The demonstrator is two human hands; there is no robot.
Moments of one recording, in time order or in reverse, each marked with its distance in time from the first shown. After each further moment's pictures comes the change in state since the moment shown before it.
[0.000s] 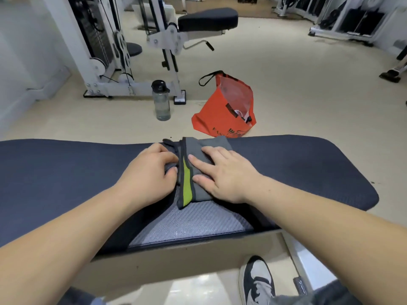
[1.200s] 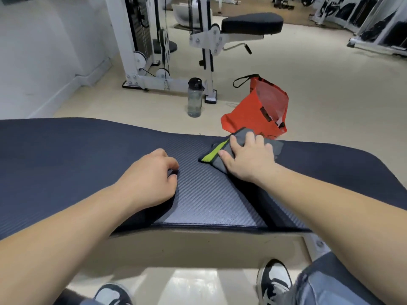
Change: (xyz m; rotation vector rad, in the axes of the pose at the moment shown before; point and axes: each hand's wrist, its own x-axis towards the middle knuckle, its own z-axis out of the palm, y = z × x) left_hand -0.070 -0.057 -0.056 0.075 -0.130 -0.178; right_hand 0.054 -0.050 -0.014 -0.058 -0.018 0.393
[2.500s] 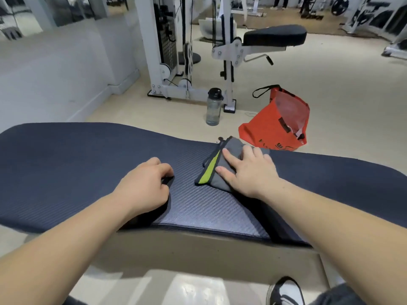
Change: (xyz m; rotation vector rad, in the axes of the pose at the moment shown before) left_hand -0.024 -0.022 -0.006 0.042 0.010 -0.180; right_hand -0.015 -0.015 -0.002 0.029 0.043 -0.264
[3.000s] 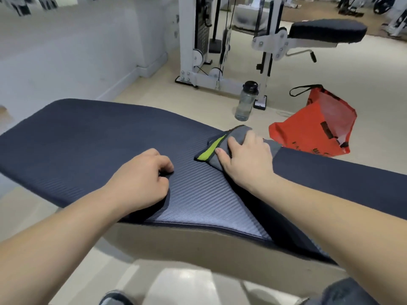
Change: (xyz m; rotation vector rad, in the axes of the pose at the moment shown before) left_hand -0.019 -0.114 -0.026 -0.146 0.075 -0.088; right_hand 0.062 -0.132 0.007 0.032 0.290 -0.027
